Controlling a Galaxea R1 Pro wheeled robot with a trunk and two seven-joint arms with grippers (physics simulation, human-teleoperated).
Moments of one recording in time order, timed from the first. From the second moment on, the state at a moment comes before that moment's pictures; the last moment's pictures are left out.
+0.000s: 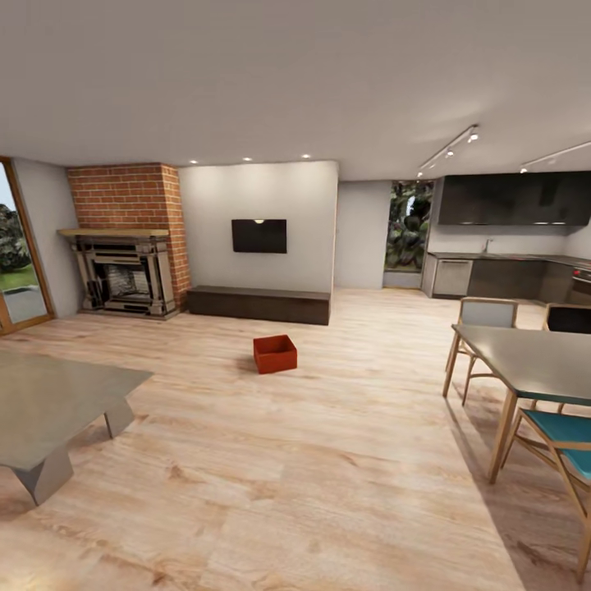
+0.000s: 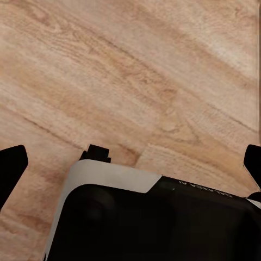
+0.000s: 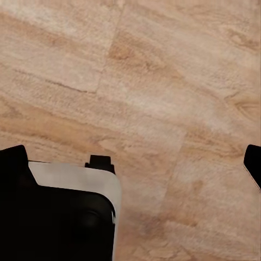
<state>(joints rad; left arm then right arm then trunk) -0.22 0.02 -0.01 -0.01 0.32 -0.03 -0.01 -0.21 -0.02 -0.13 0.03 0.28 -0.11 -0.10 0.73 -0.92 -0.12</state>
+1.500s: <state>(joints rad) -0.22 0.02 -0.01 -0.01 0.33 -0.03 -0.01 -0.21 -0.01 -0.13 0.03 0.28 -0.11 -0.11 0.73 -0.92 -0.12</state>
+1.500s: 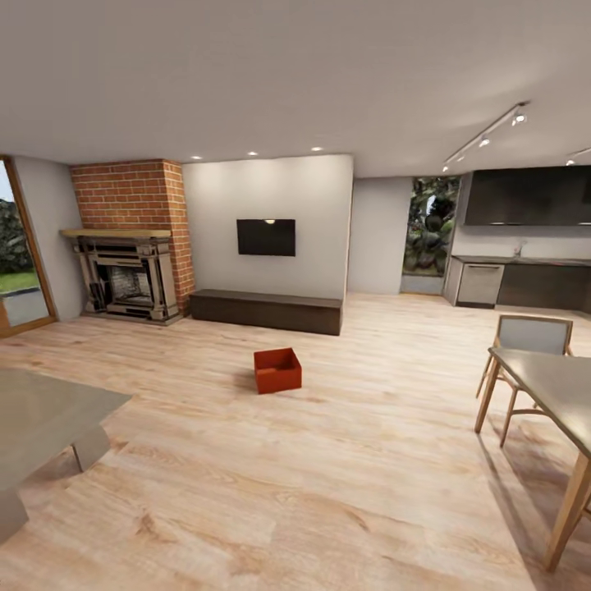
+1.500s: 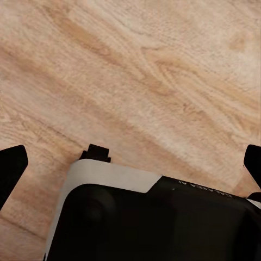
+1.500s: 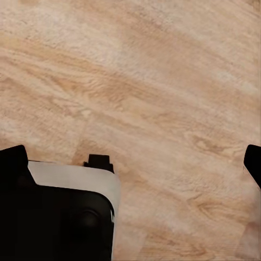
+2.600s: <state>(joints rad) -0.22 0.02 -0.01 -0.01 0.33 -0.03 -0.01 -0.21 -0.02 -0.13 0.03 0.29 -0.11 -0.11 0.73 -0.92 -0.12</state>
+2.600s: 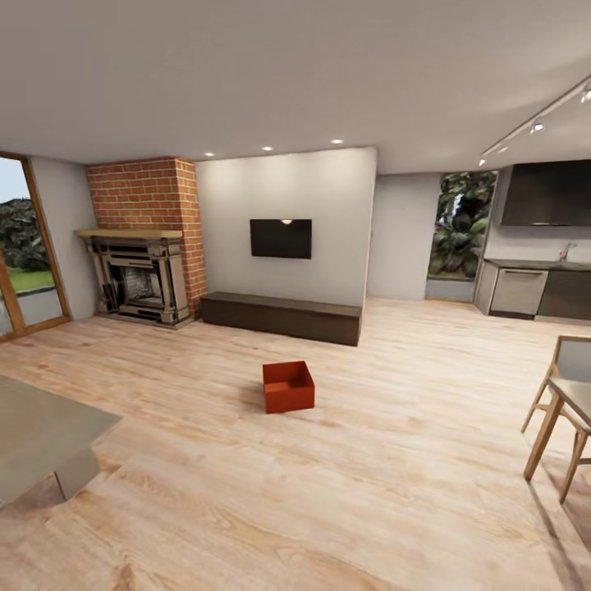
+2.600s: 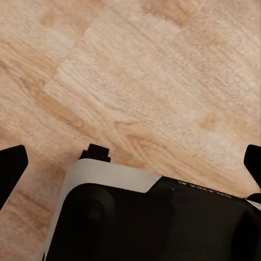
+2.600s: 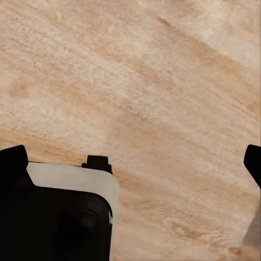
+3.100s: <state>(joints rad) -0.22 0.02 -0.01 -0.01 0.33 -0.03 -0.01 -0.21 -0.02 -0.13 0.03 0.29 -0.11 -0.11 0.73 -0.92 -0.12</state>
